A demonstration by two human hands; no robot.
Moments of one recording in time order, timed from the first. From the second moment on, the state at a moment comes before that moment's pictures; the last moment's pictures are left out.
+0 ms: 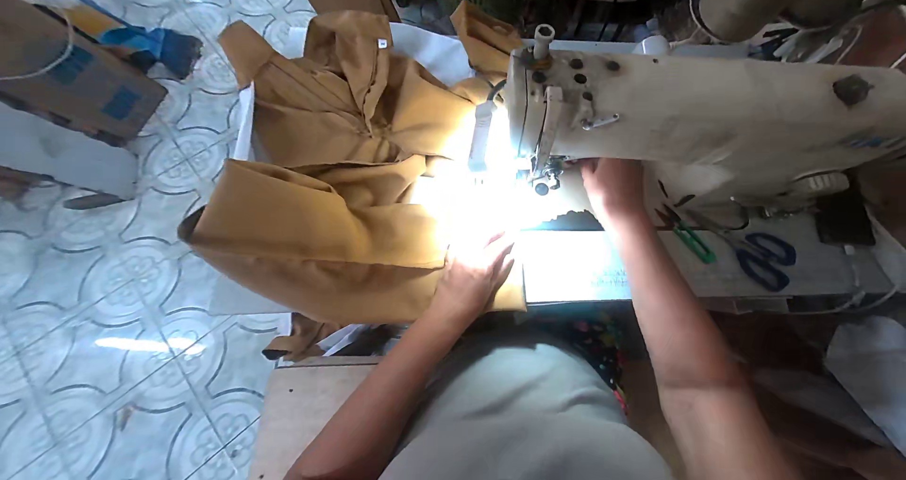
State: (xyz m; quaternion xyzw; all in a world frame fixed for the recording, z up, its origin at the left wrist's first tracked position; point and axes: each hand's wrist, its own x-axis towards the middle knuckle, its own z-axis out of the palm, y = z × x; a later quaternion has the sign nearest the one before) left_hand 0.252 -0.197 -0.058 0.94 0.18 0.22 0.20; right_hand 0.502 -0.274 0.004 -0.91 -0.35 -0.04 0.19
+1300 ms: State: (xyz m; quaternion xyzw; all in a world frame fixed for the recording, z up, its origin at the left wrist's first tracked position) left_hand 0.223 -0.172 -0.017 0.96 0.20 0.13 0.14; right_hand 0.354 -0.303 -0.039 -0.82 -0.41 0.01 0.40
